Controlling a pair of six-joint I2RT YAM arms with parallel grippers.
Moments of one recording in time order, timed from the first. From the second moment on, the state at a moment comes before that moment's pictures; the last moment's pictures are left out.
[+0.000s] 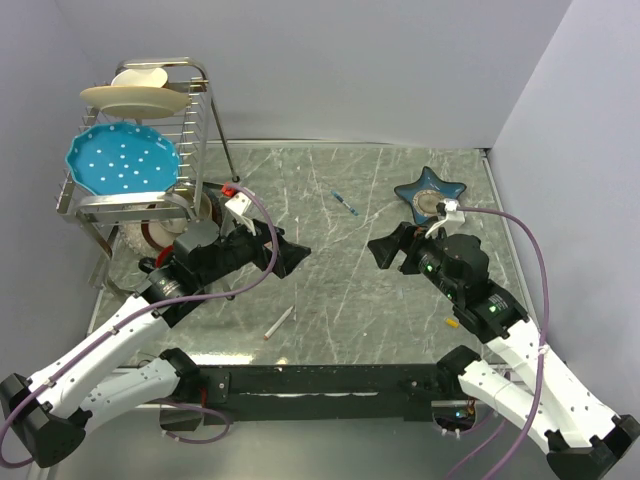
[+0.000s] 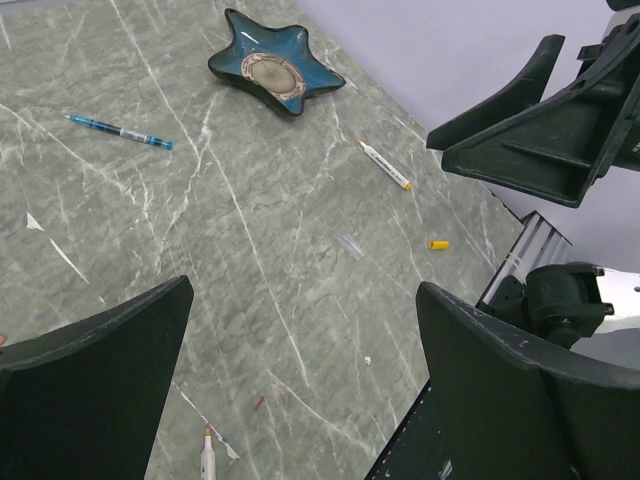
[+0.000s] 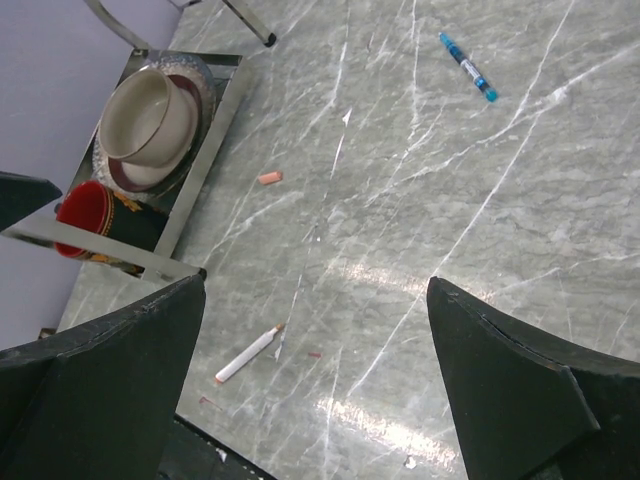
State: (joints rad) left arm -0.71 0.87 0.84 -0.09 0.19 -0.37; right arm 0.56 0.68 0.75 -0.35 0.06 0.59
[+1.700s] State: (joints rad) left arm -0.72 0.80 0.84 -0.10 0.17 -0.34; right arm 0.40 2.16 1.70 -0.47 0.06 0.00
